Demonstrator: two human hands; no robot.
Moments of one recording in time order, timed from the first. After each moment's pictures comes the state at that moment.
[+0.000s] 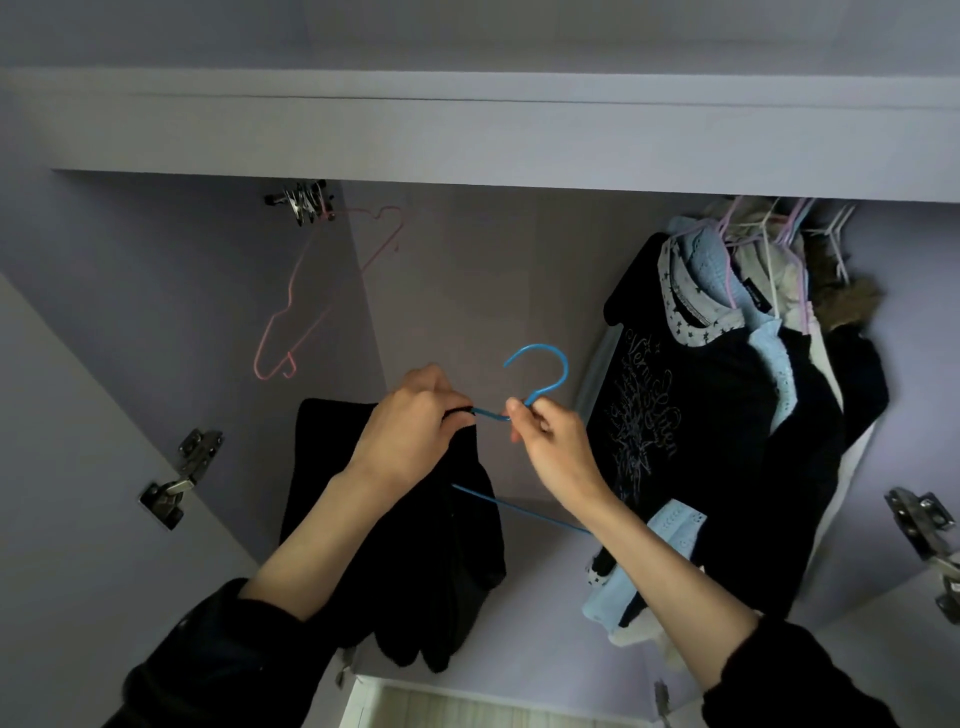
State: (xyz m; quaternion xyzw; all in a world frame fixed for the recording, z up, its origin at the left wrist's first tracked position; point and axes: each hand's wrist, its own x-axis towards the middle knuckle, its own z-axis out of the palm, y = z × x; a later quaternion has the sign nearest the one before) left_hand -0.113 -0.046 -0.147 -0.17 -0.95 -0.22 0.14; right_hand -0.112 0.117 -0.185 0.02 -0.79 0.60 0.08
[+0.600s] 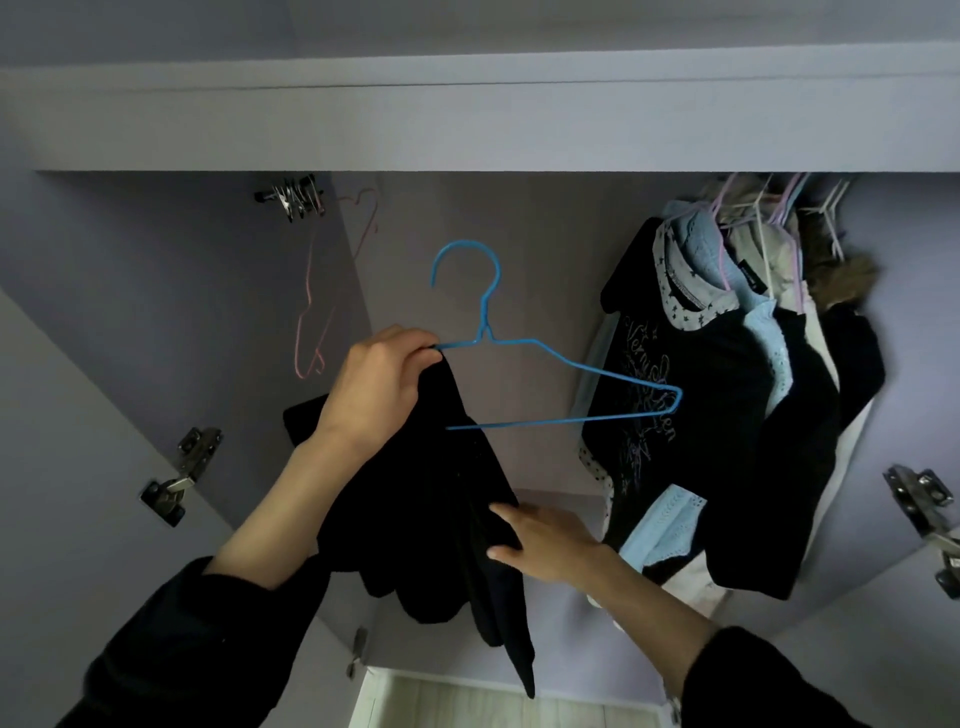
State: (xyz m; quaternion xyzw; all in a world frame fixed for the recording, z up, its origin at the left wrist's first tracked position) left_hand -0.118 -0.057 -0.117 -0.15 -0.92 -0.28 0.23; right_hand -0.086 0.132 -0.277 0.18 -0.96 0.09 -0.21
